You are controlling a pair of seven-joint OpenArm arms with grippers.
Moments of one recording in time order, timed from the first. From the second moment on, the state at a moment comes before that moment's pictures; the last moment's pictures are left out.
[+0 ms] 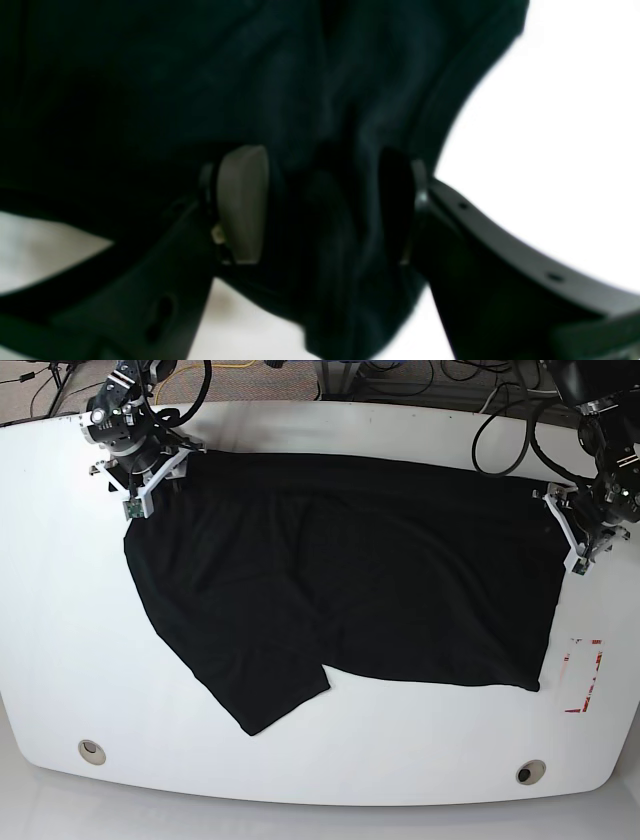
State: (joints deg) left arm 7.3 -21.4 -27.4 91.1 -17.9 -41.9 63.0; right arm -20.7 -4.7 37.3 110.1 6.8 40.2 -55.3
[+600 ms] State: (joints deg) left arm 11.1 -23.6 -27.5 86.0 -19.2 -42.0 56.6; right arm -19.2 0.0 39.4 100.1 9.1 40.4 -52.3
